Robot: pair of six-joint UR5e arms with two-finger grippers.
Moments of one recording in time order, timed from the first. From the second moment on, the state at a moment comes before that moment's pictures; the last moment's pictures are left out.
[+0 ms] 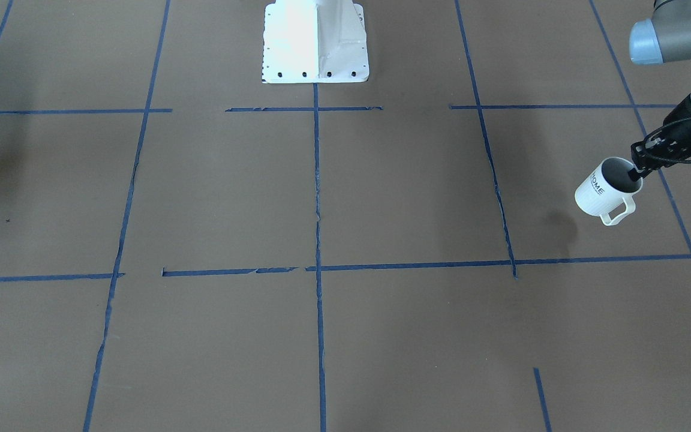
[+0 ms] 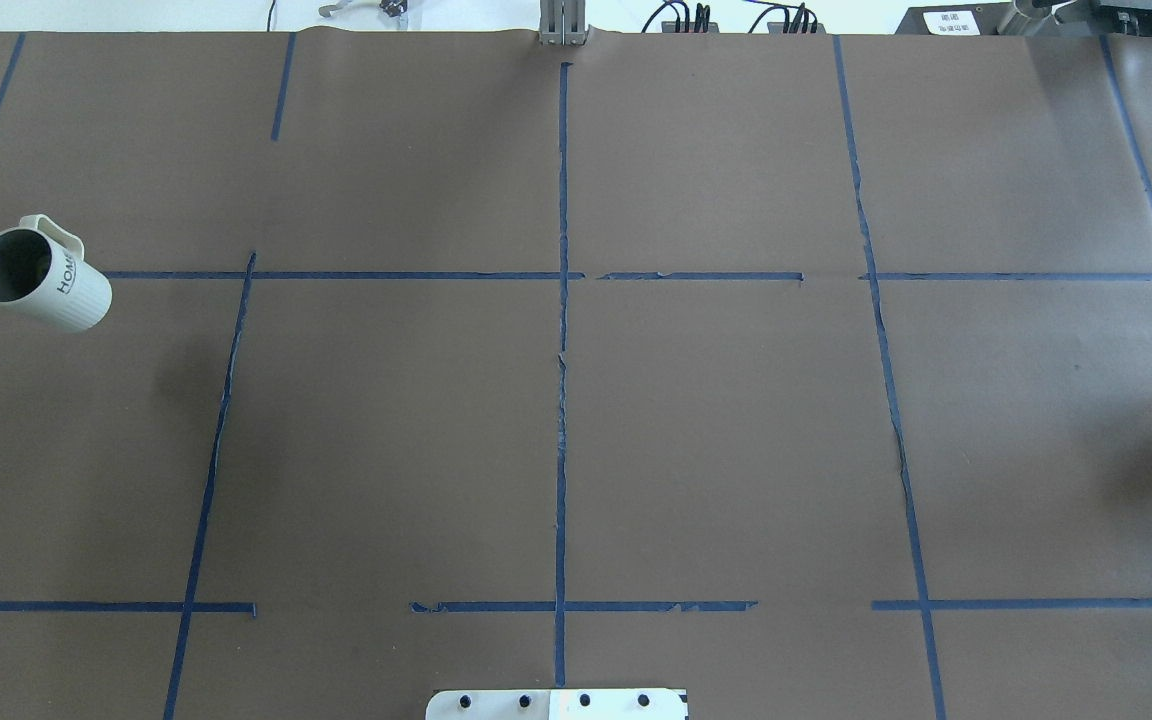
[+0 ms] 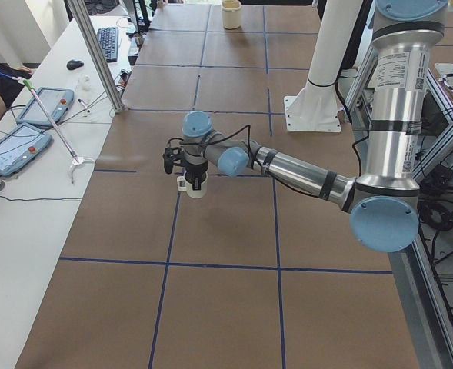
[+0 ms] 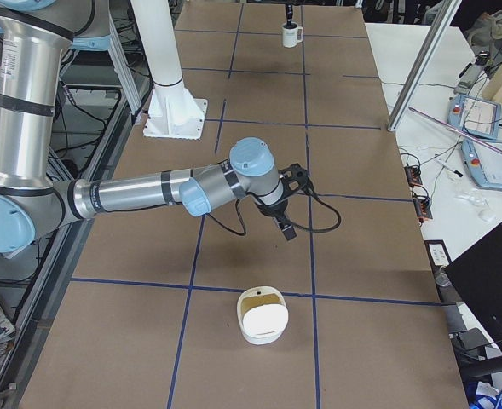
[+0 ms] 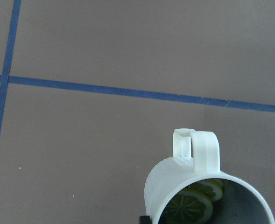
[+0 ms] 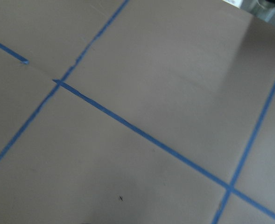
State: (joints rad) left arm -1.17 -1.64 -1.88 -1.74 -2.25 -0.79; right arm 1.45 -1.73 1.94 -1.16 2.37 -0.06
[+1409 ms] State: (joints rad) left arm -0.95 -2.16 -1.93 -1.45 -2.24 -1.50; right arm 0.35 -1.12 1.81 -0.56 1.24 0.34
